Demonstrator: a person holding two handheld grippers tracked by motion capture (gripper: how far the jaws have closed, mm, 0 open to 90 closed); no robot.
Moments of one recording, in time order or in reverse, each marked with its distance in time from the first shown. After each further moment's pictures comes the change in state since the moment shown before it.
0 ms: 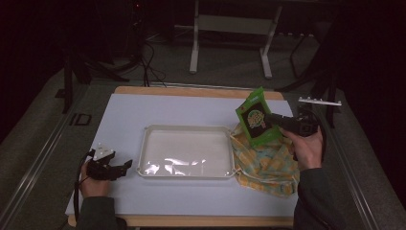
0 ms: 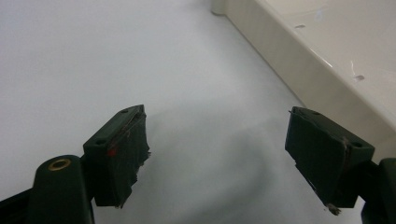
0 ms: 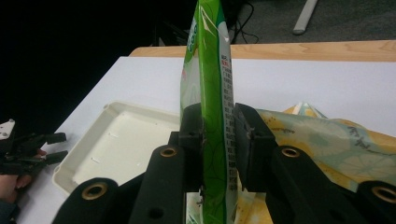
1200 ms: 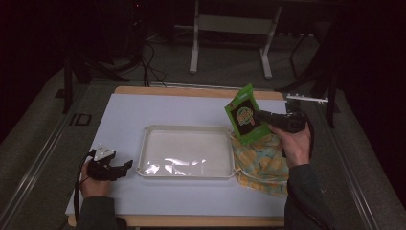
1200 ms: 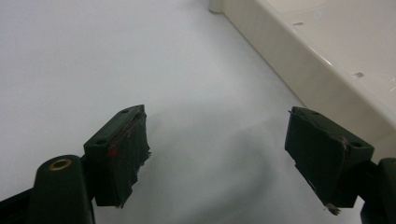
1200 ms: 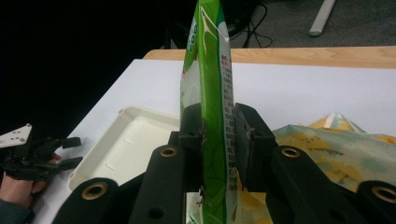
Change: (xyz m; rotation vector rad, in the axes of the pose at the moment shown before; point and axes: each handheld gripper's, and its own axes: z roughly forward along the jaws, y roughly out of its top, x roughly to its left) left arm -0.001 0.000 0.001 0.005 -0.001 0.010; right arm 0.020 0.006 0.022 -0.002 0.042 -0.003
